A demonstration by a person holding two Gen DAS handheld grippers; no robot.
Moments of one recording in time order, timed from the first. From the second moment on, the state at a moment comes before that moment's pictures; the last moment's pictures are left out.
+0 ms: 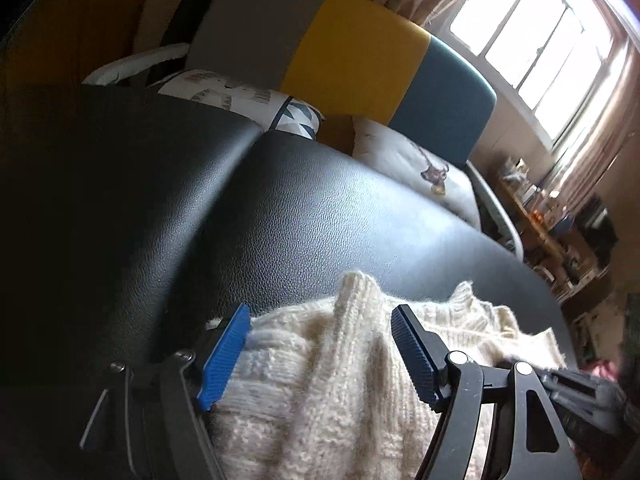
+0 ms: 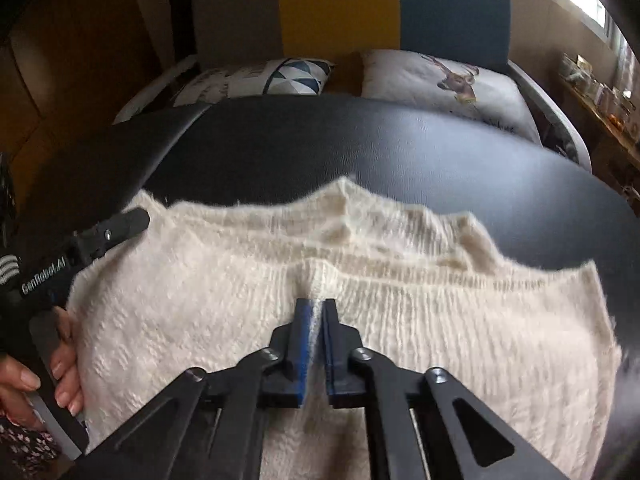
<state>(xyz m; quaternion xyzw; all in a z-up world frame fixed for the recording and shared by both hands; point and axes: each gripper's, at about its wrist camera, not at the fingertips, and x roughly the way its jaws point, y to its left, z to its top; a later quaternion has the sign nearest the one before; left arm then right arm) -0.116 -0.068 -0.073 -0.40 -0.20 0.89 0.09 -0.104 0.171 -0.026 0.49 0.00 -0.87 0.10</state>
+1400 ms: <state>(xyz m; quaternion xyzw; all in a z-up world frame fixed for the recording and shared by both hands) -0.102 0.000 -0.031 -0.38 -0.11 0.91 0.10 -0.123 0.187 -0.061 0.45 -0.08 -0.88 0.12</state>
